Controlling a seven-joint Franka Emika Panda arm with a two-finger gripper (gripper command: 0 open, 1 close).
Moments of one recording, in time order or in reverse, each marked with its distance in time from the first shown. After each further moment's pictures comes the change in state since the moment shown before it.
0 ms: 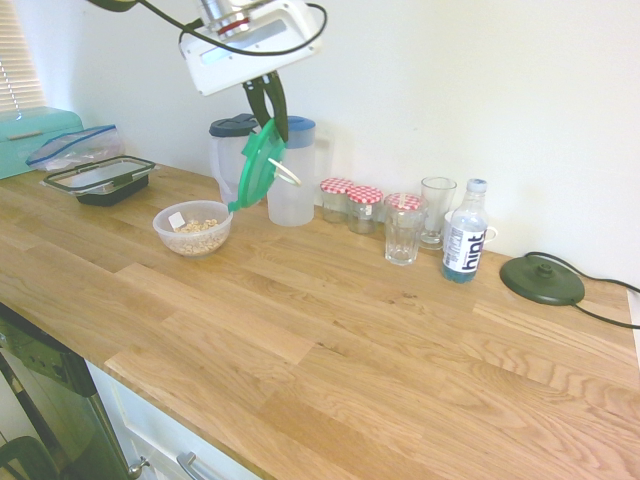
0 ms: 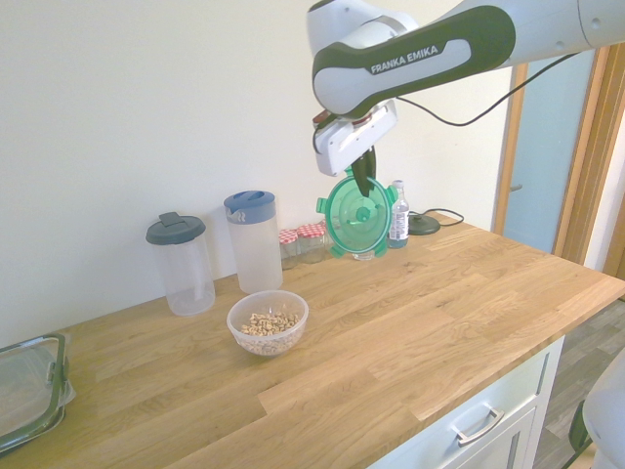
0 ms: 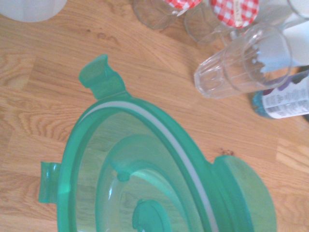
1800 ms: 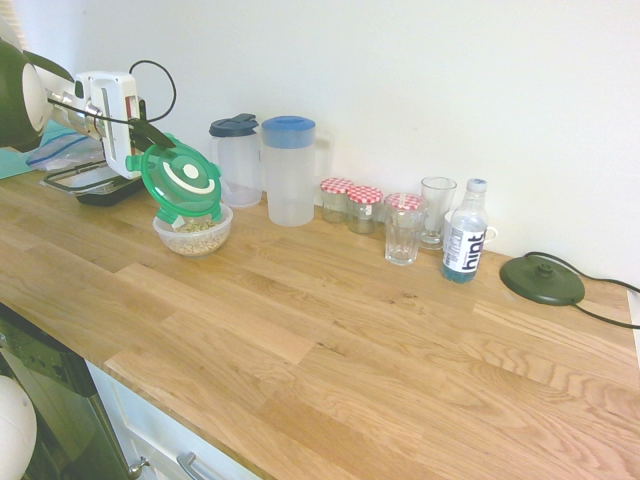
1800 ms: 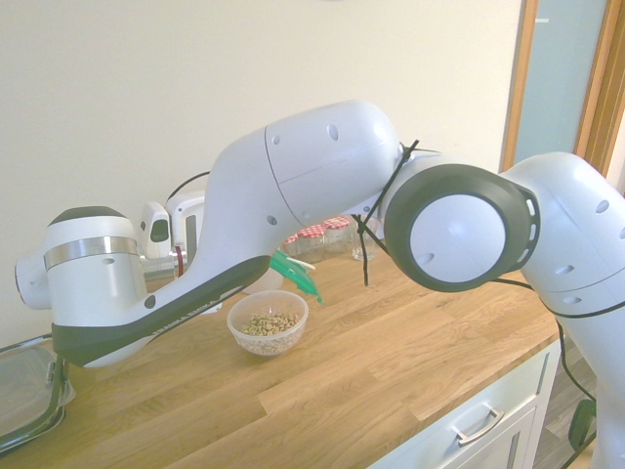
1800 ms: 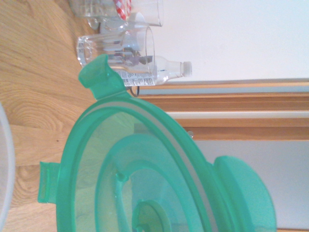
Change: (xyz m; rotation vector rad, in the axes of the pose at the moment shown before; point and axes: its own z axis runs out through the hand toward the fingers) arm -0.205 -0.281 0.012 -0.752 0.504 0.036
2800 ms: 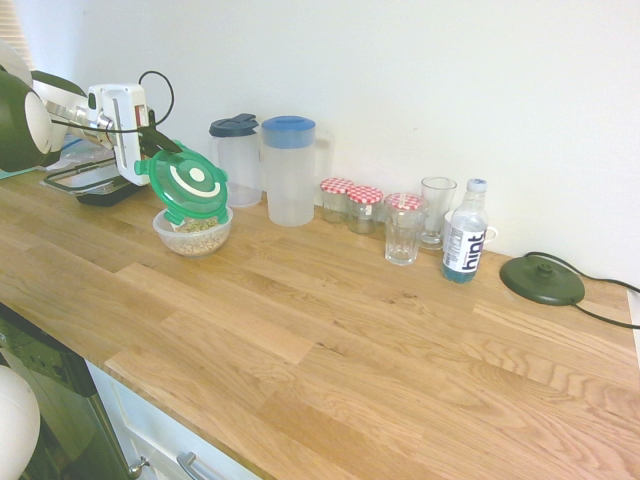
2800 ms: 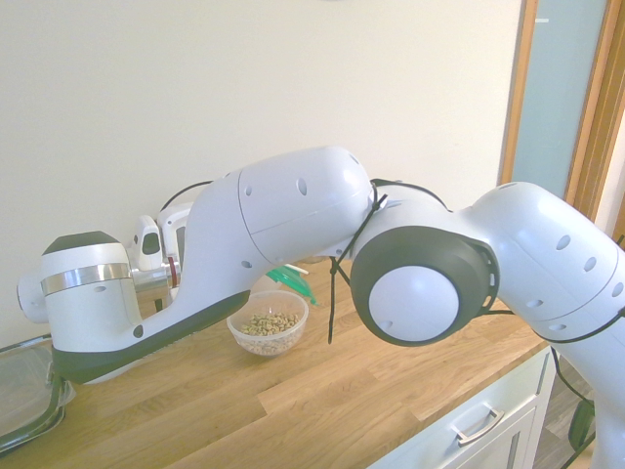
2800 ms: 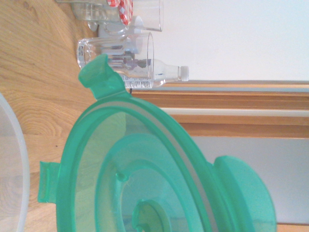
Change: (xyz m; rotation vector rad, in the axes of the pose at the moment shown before) arm 0.002 -0.035 0.003 -0.073 0.022 -0.017
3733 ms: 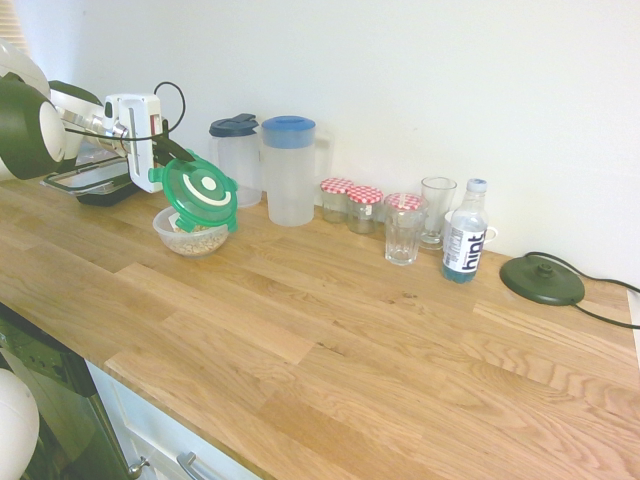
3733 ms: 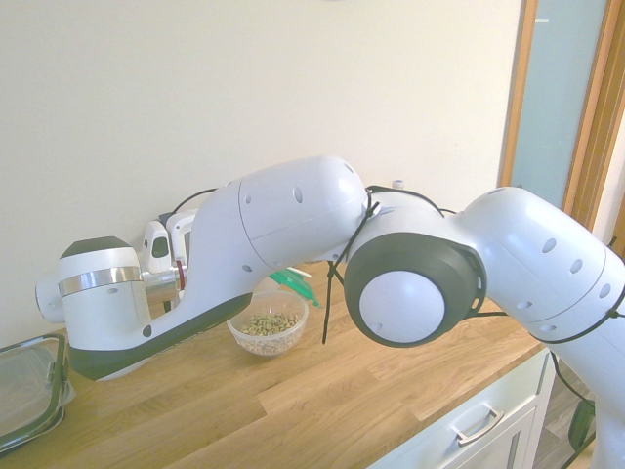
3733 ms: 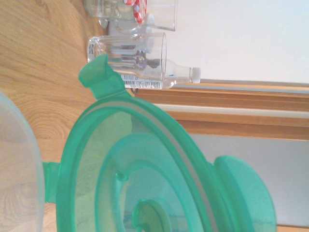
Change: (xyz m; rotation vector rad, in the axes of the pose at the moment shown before) arm 0.001 -0.021 0.011 0.004 -0.014 -0.026
